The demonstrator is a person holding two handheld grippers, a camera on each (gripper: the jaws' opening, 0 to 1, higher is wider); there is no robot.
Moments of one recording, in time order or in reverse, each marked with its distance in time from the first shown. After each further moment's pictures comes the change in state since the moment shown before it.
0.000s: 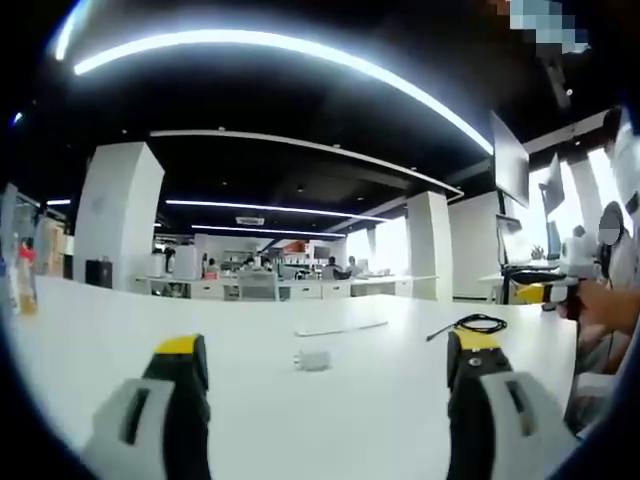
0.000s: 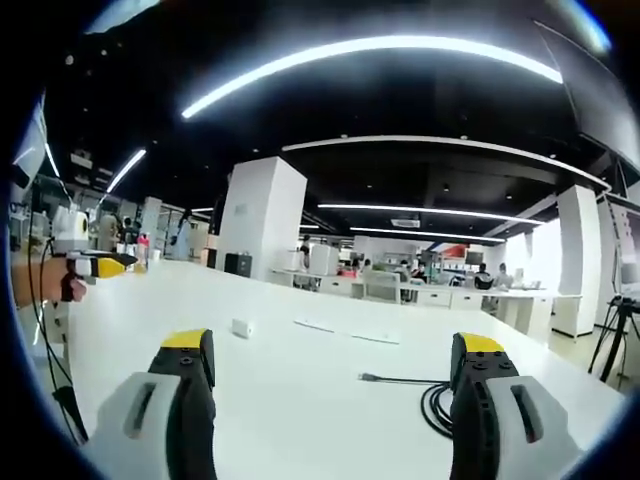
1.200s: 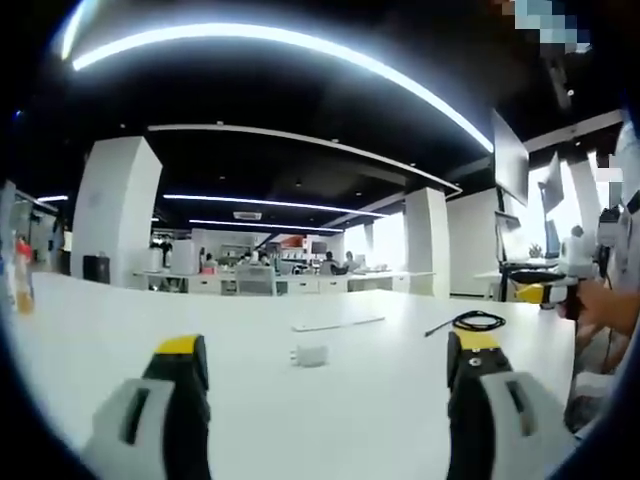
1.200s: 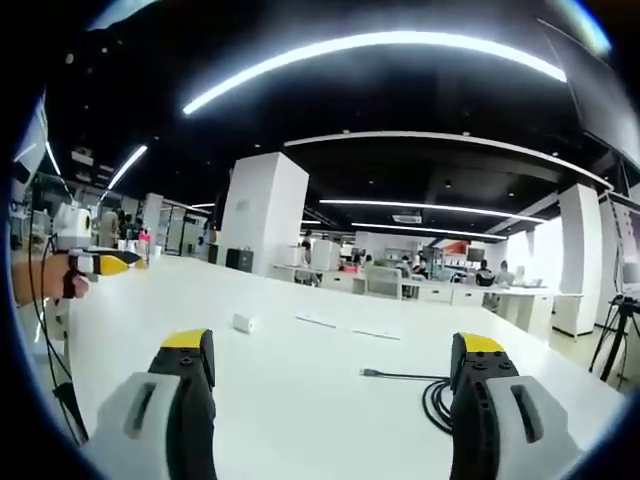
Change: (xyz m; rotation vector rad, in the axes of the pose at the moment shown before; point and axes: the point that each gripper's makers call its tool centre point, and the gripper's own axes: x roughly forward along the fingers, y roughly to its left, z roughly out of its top) left arm 0.009 -0.002 -0.004 -0.001 0.025 -0.014; right arm 0.002 0.001 -0.005 -0.002 0.021 0.007
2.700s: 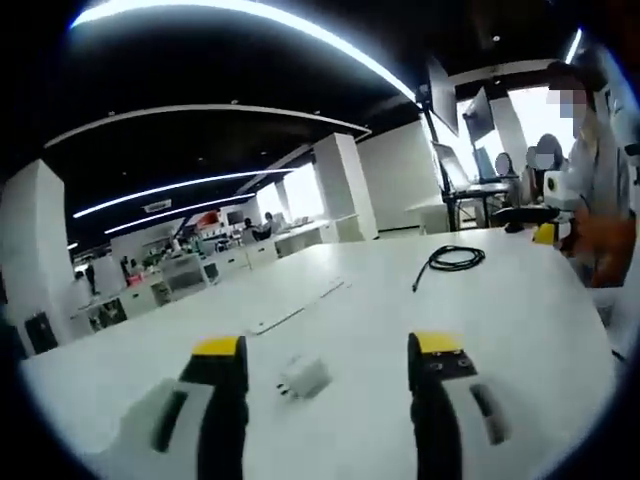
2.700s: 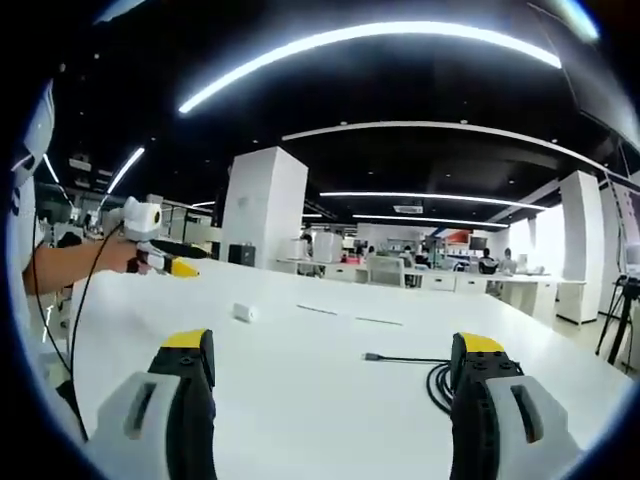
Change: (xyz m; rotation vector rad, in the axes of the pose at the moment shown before) left arm 0.144 0.001 -0.032 0.243 0.220 -0.406; right arm 0.000 -0.005 -0.022 0.036 0.030 0.013
